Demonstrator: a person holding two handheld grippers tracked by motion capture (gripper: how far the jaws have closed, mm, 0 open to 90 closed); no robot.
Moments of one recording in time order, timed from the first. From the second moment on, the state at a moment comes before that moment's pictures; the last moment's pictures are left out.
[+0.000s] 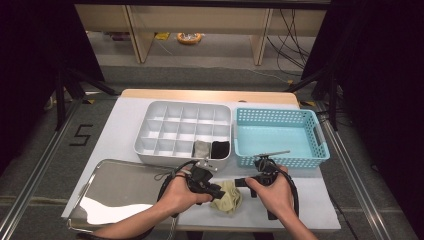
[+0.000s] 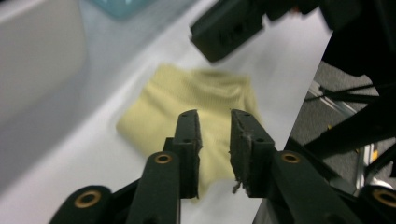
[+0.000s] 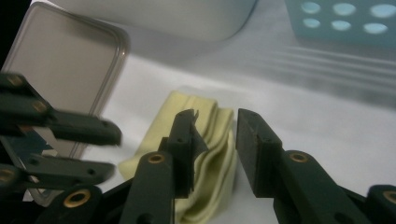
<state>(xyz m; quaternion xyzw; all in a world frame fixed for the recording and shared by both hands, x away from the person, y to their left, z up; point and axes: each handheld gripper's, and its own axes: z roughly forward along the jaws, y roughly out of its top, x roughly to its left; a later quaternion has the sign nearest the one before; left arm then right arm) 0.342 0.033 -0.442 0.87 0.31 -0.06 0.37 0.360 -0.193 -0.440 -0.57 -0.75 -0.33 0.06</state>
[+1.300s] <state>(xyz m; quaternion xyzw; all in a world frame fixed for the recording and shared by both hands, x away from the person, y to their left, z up) 0.336 0.022 -0.465 0.89 0.29 -0.07 0.34 0.377 -0.174 -0.454 -0.56 -0.77 -0.30 0.05</state>
